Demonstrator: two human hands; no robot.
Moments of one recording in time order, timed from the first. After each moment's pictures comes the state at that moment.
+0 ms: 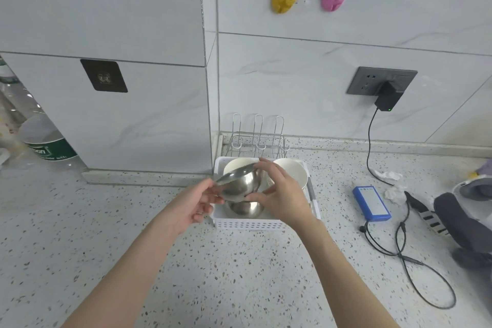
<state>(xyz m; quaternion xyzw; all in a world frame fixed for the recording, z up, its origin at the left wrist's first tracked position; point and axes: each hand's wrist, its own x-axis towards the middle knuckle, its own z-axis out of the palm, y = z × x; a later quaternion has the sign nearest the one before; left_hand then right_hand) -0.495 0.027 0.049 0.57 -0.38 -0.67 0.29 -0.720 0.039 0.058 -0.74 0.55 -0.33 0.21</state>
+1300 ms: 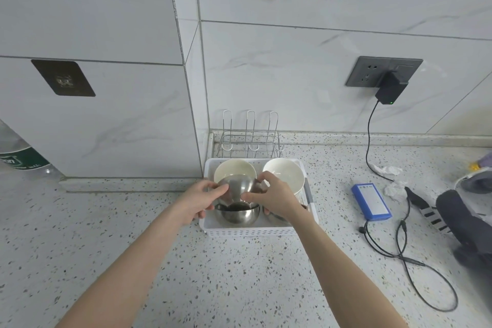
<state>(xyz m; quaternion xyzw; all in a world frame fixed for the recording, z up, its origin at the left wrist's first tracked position) -0.520 -0.032 0.011 0.65 -0.46 -0.58 0.18 -0.738 -0.017 0.012 -0.58 0.65 -0.22 0.43</state>
